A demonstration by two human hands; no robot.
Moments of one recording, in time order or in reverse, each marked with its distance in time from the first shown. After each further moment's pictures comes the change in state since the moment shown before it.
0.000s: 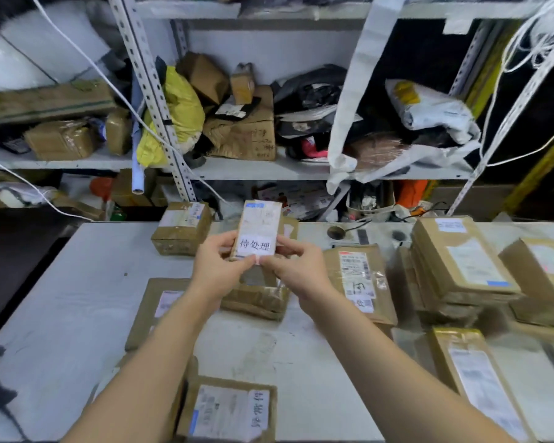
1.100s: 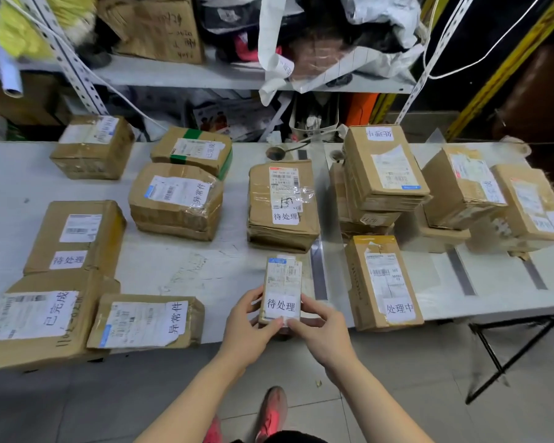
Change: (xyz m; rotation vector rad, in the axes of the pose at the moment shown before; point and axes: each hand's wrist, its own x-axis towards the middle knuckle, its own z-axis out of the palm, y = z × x) left_hand -0.227 -0.153 0.169 -0.017 -0.343 -0.371; right_hand -0.200 0.184 -0.179 -0.130 0.157 0.362
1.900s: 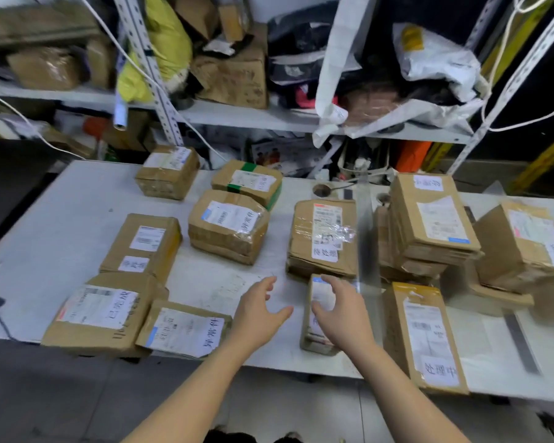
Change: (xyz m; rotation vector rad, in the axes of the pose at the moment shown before) left_hand 0.031 0.066 -0.040 0.407 0.215 0.068; right_hand 0.051 -0.086 0.010 -0.679 0.064 -0.366
